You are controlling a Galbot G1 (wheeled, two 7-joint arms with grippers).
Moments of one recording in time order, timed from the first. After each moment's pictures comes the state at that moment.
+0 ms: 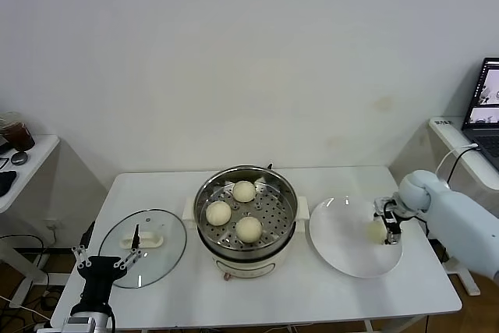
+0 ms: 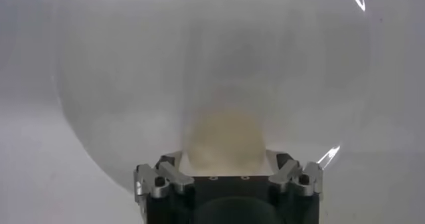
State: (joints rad) left arm 1.72 -1.36 -0.73 -2.17 0.02 -0.10 -0.07; right arm -0.21 0.74 -0.51 1.06 -0.42 -0.07 -1.13
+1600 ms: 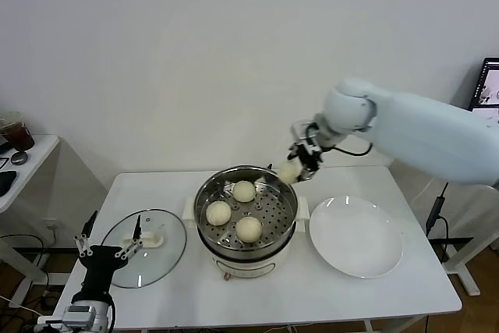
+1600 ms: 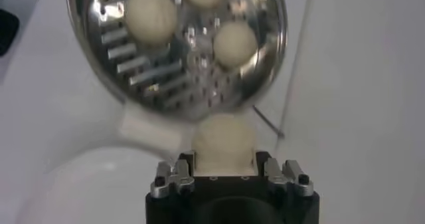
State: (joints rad) left arm 1.66 -1.31 -0.73 -2.16 0.00 -0.08 -0.07; right arm 0.60 0.95 -1.23 1.46 0.28 -0.40 -1.05
